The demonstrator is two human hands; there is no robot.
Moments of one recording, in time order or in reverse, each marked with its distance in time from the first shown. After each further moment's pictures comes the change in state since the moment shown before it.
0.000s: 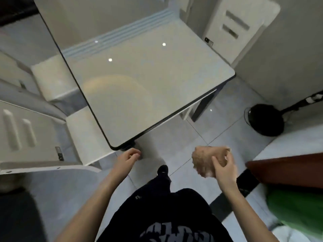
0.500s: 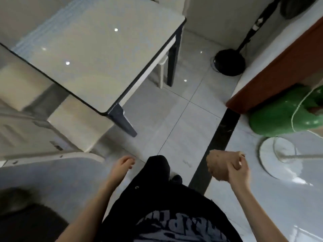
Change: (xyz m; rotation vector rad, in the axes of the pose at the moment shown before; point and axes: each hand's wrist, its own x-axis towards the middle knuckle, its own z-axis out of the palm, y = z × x) left_hand -0.151 -0.140 -0.001 0.069 -0.259 -0.114; right_hand -0.275 0.177 -0.032 0.203 0.316 0.414
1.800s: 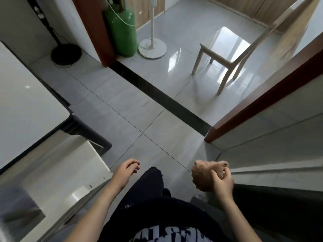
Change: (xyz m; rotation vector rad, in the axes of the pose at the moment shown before) left_hand -0.011 -0.150 -0.372 0.989 -1.062 0.548; right_hand -0.712 0.071 0.488 0.789 1.032 0.744
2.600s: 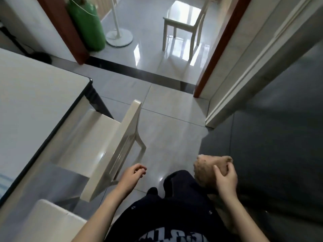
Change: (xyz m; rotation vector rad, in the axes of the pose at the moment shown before) left_hand -0.232 -0.275 -0.174 0.291 -0.346 0.143; right_hand -0.452 0.203 0.078 0.139 0.327 0.025
